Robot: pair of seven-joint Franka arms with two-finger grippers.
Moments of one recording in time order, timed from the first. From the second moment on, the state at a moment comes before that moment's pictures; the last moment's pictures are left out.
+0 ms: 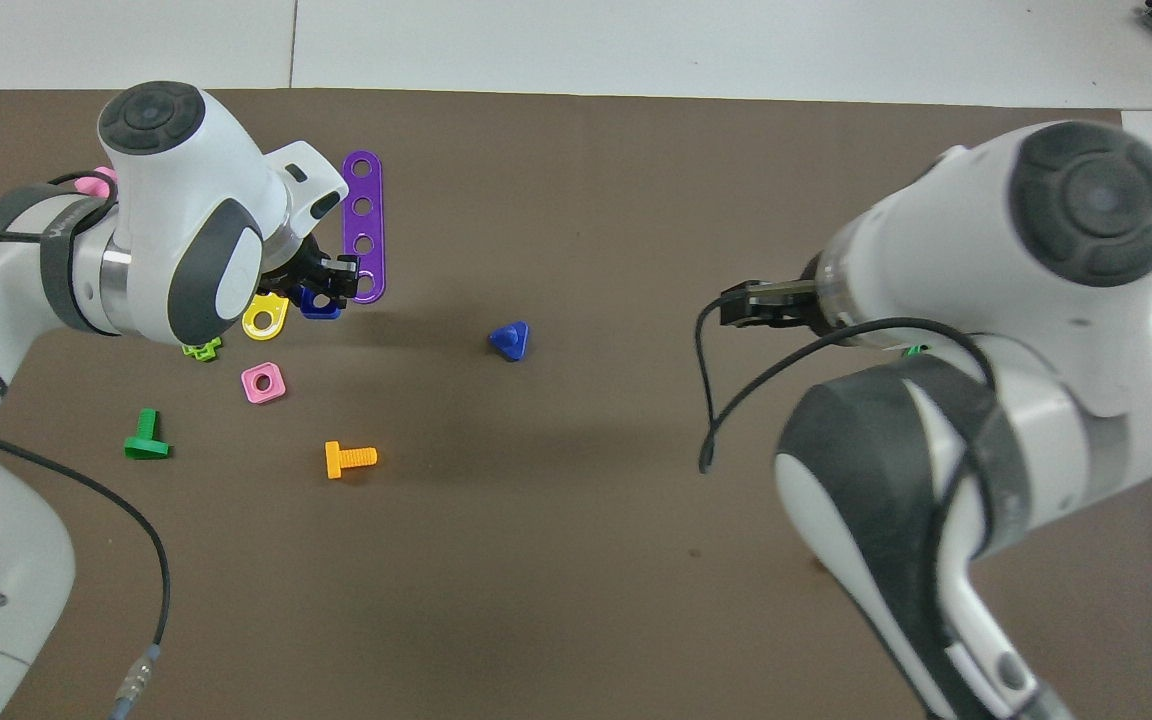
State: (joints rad) left arm -0.17 0.42 -0.09 -1.64 0.02 1.95 -0.17; right arm 0.48 0.15 -0.08 -1.65 -0.01 1.89 0.41
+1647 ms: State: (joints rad) left arm 0.01 0.27 -0.09 -1.75 0.02 2.06 -0.04; right arm 0.73 0.65 -0.08 -1.47 -0.02 2.34 0.71
